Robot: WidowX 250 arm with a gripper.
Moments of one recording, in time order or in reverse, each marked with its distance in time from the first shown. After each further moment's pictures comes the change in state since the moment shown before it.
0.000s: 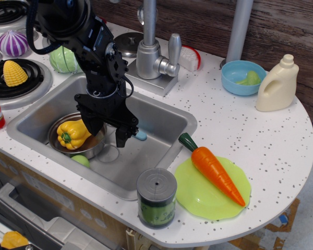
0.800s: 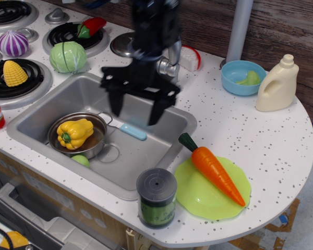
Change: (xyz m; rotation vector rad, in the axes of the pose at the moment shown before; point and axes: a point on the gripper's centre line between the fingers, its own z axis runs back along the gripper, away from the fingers) arm 0.017 -0.048 0.070 0.114 0.169 0.311
